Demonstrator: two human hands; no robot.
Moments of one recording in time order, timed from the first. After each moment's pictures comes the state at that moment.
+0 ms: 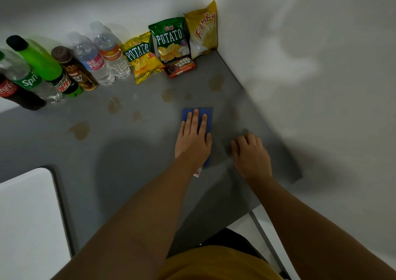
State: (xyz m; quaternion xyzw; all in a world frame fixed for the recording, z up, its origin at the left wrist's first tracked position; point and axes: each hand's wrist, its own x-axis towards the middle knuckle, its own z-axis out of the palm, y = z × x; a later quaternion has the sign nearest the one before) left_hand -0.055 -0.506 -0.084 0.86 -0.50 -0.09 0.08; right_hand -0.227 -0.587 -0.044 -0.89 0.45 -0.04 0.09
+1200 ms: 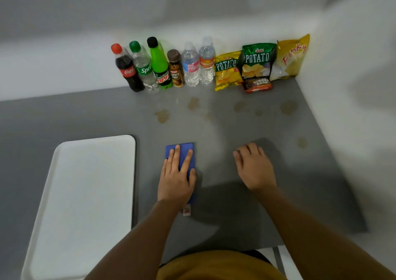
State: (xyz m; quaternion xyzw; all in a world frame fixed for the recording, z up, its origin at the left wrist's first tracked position) left_hand -0.021 -0.273 -0.085 0.95 -0.28 -0.07 0.09; right_hand -0.115 -0.508 -0.040 -0.96 0.24 -0.06 0.13
